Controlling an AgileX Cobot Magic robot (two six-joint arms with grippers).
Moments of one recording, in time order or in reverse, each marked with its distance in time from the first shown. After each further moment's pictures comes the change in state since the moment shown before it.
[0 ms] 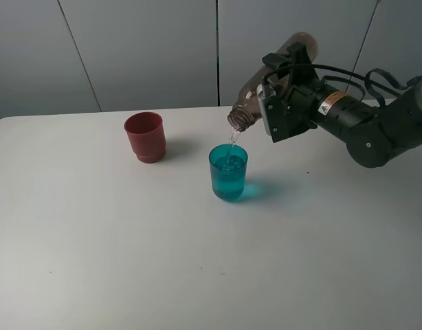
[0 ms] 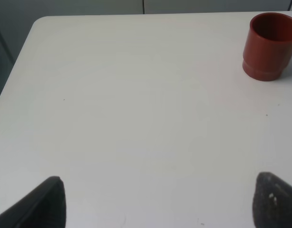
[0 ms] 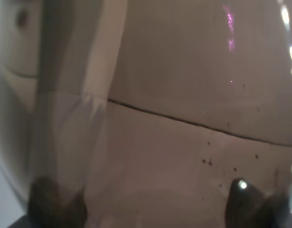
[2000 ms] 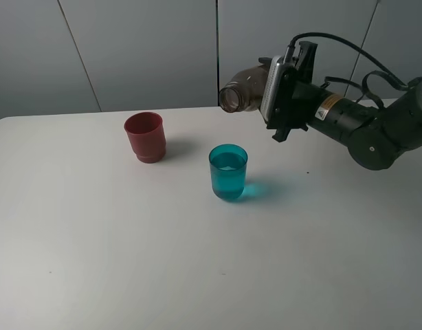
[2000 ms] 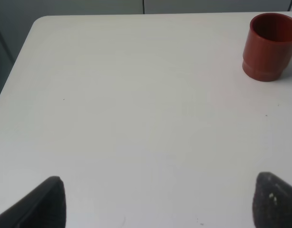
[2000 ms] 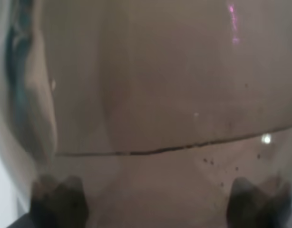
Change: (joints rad) left arm 0.000 0.000 0.000 0.000 0.000 -0.002; right arm 0.000 -0.002 0.007 -0.134 -0.008 0.686
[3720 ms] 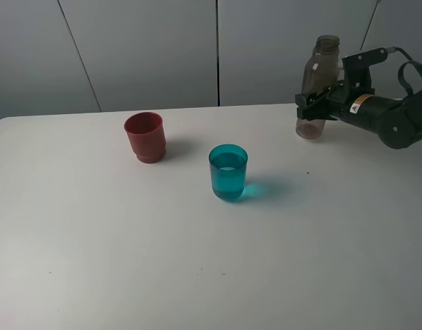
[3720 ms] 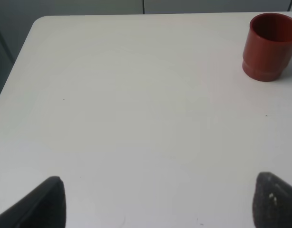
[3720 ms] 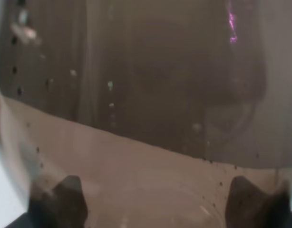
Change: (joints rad) left arm 0.000 0.000 0.000 0.000 0.000 0.000; right arm -0.267 0.142 -0.188 -0.049 0.314 1.228
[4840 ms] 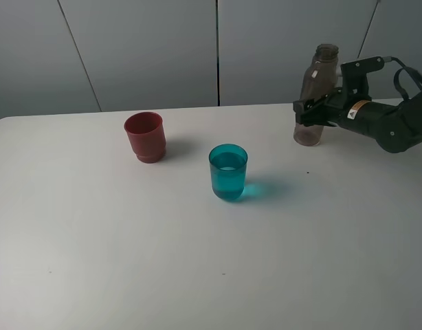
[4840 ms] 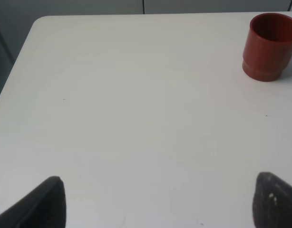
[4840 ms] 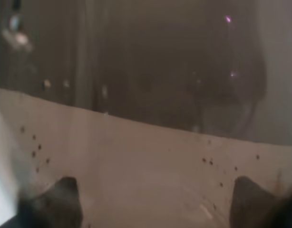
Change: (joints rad) left arm 0.000 0.000 0.000 0.000 0.000 0.000; right arm 0.000 0.028 -0.001 -0.006 0.013 0.046
